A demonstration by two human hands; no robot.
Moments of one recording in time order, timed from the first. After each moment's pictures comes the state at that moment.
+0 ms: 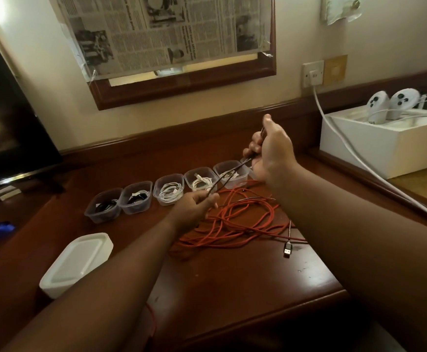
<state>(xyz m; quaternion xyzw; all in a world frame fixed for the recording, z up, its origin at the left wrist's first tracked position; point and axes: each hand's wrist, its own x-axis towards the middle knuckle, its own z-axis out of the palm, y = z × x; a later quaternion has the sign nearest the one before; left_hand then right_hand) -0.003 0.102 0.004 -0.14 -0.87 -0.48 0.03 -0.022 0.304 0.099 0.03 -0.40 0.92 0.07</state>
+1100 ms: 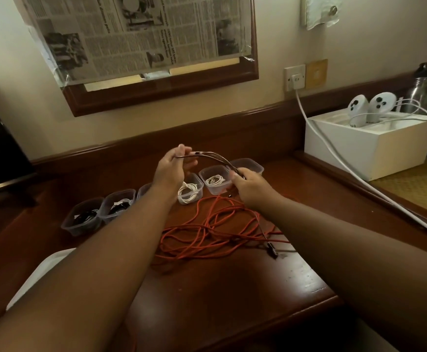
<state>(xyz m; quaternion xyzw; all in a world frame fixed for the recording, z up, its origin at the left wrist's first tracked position) -0.068 0.139 0.068 -0.01 -0.72 -0.68 0.16 -0.034 0.323 0.034 0.12 -0.80 0.59 0.05</state>
